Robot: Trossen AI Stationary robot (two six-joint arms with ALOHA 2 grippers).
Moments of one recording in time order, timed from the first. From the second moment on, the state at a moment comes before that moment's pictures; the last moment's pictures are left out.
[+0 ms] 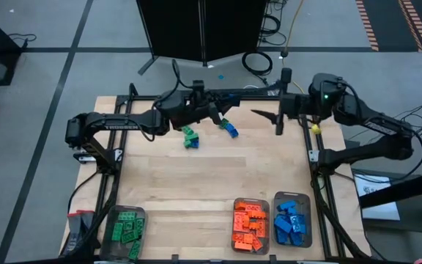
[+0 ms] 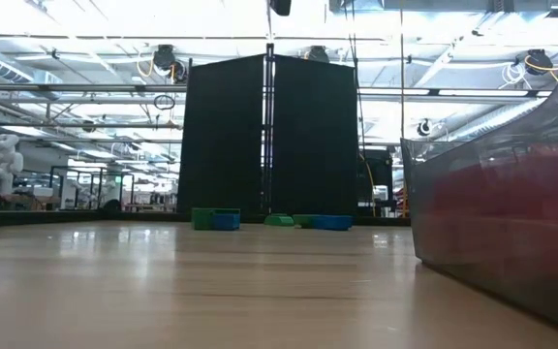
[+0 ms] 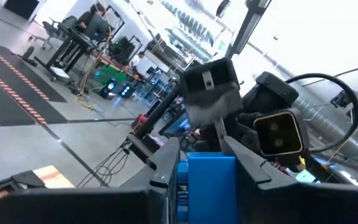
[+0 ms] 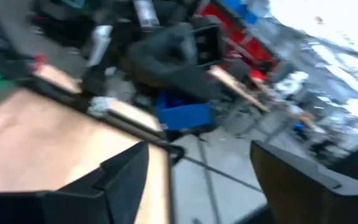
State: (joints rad) left arm 0.13 1.63 1.43 0.46 -0.16 -0.65; right arm -0.25 1.06 1.35 -0.39 -0.06 -0.61
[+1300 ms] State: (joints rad) left arm 0.12 1.62 1.43 0.54 -0.16 -0.61; right arm -0.18 1.24 1.35 -0.08 0.00 -0.64
